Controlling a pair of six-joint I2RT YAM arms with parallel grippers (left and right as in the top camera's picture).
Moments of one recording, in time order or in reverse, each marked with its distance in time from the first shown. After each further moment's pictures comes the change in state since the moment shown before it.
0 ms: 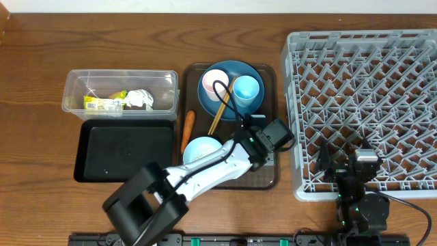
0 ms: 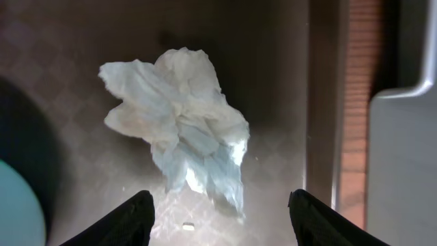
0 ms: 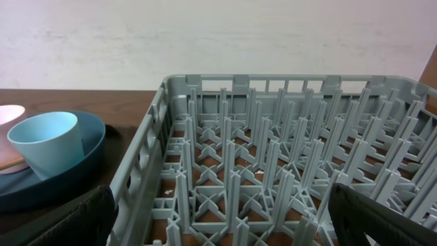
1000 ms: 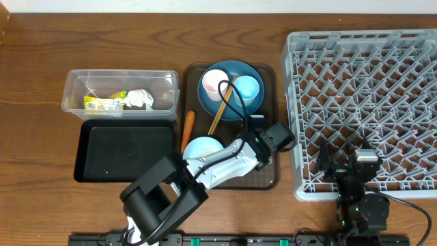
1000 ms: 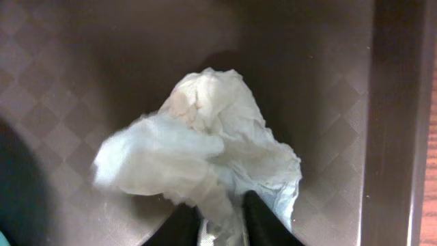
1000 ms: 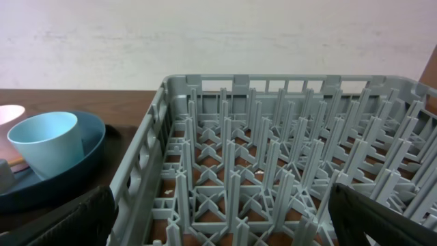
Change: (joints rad) left arm 0.000 0.105 0.000 0.069 -0.103 -0.008; right arm 0.000 0.000 0.000 0.000 0.000 0.000
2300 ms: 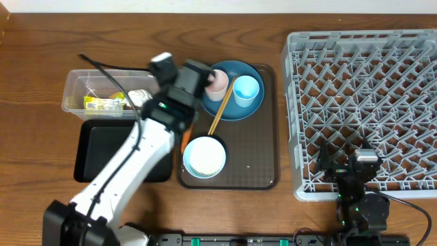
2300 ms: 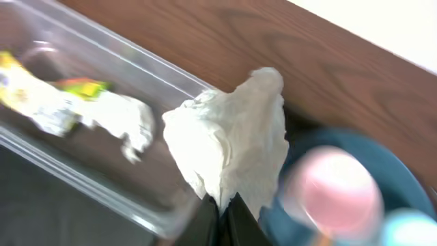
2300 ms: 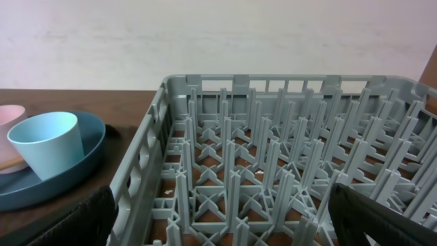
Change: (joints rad) left arm 0.529 -0.429 0.000 -0.055 -0.282 0.092; right arm 0.000 0.000 0.000 0.000 0.000 0.000
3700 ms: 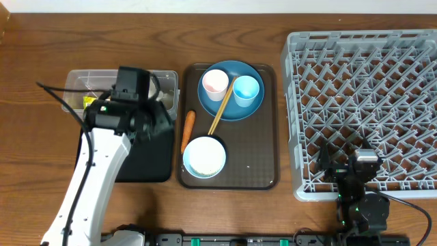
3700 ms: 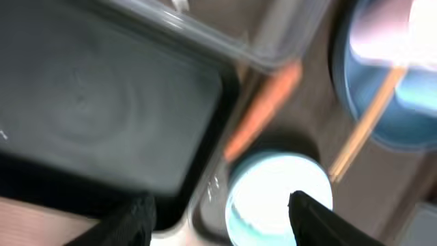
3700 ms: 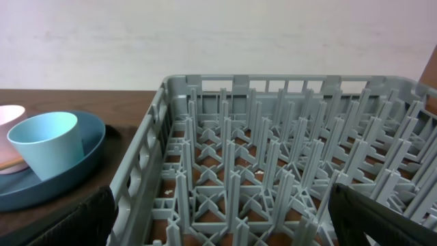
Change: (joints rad) left arm 0.275 -0.157 0.000 -0.511 0.599 0.242; right arm 0.000 0.000 0.000 0.000 0.000 0.000
